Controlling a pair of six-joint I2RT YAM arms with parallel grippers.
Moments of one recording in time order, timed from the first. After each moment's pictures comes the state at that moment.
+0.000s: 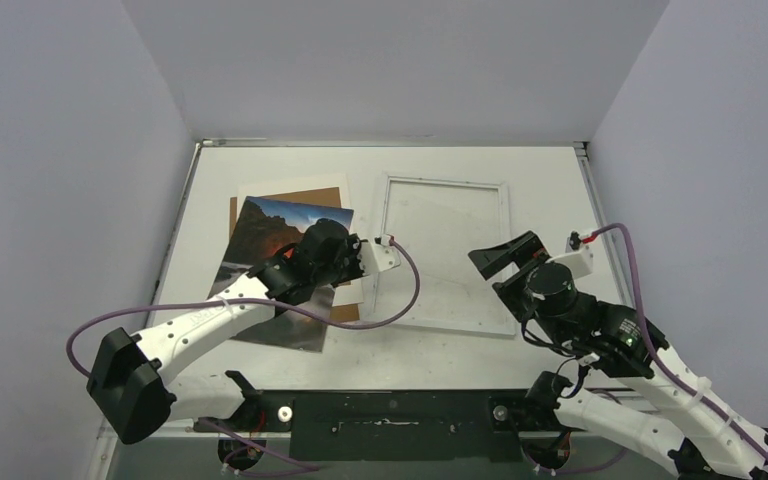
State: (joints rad) left arm -0.78 1.25 0.94 -0.34 -0.04 0.65; right arm 0.88 0.68 1.00 -0.88 0.50 1.37
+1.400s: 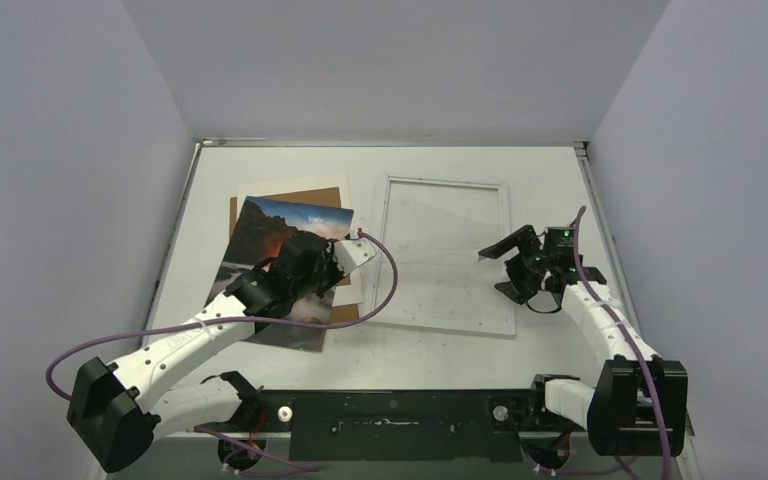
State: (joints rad) left arm -0.73 1.08 0.80 -0.35 -0.10 0.40; right arm -0.03 1.14 0.66 -0.40 -0.35 1.01
